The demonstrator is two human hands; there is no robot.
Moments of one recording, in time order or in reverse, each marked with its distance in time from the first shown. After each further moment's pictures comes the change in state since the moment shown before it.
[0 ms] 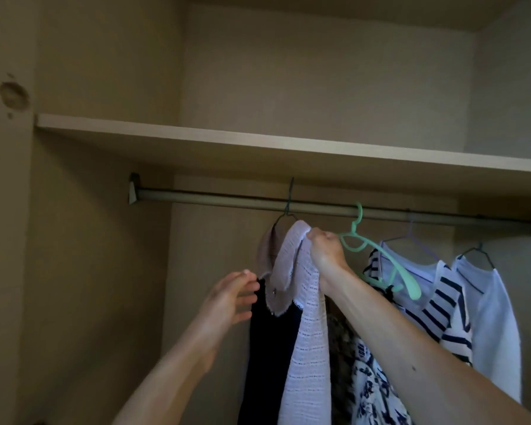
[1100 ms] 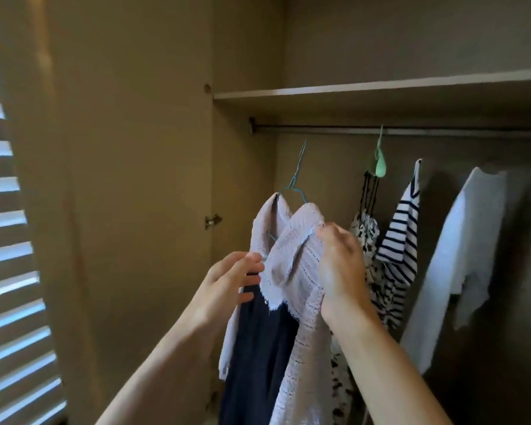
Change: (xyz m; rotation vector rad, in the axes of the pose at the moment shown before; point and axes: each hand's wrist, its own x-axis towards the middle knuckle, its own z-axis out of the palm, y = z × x) left_hand -0.541 0.011 0.207 0.171 0.431 -0.050; right_hand -0.436 0.037 -0.357 0.305 -0.375 0.032
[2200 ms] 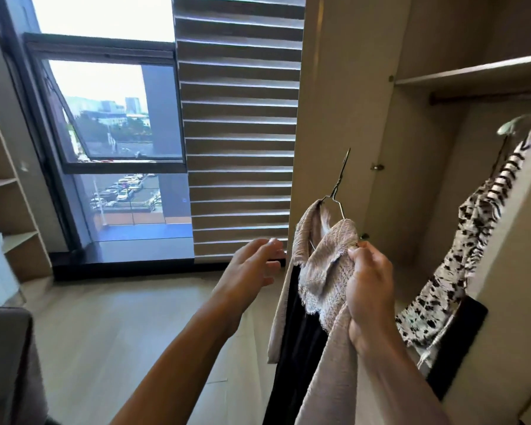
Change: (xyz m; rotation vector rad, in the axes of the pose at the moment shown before) left_hand -0.715 0.083 0.404 0.149 0.819 -0.066; right_hand -0.404 -0.159 -0.562 0.227 -0.774 0.070
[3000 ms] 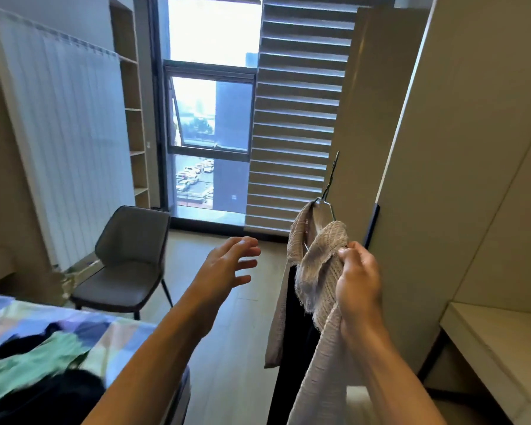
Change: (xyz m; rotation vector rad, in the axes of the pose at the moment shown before) left_hand -0.721 0.063 0.085 0.019 0.282 0.036; right_hand -0.523 -0.302 -0.334 -0.001 -0.286 0.066
